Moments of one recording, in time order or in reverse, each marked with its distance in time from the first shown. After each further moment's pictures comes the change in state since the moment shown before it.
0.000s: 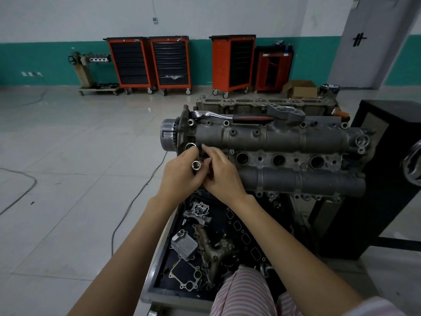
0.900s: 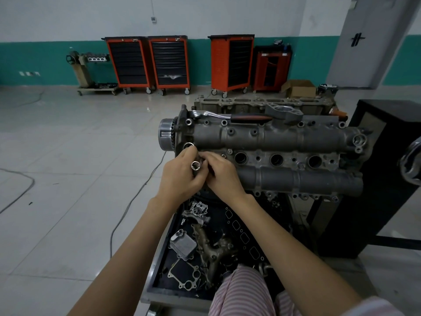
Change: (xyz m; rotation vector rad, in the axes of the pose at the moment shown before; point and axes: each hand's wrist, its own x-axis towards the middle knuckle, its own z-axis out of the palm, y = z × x) left_hand -0.003 0.000 0.003 0.029 0.004 0.001; right_hand 0.001 0.001 0.000 0.062 0.027 -0.016
